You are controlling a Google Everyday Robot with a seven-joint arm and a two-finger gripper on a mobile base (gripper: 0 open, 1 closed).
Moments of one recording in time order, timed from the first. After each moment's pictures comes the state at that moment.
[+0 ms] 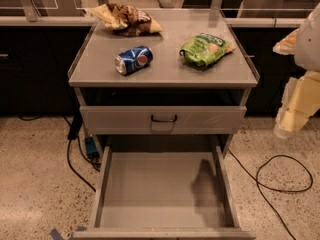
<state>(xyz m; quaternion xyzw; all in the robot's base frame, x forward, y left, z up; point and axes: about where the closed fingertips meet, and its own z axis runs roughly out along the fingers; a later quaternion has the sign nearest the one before) 0.438 -0.217 0.976 -0.60 0.78 -0.03 0.16</state>
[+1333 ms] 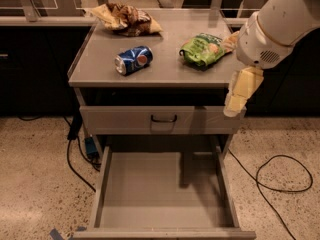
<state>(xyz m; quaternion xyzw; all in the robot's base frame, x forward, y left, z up) 0.534 -0.152 0.932 -0.67 0.71 0.01 0.22</state>
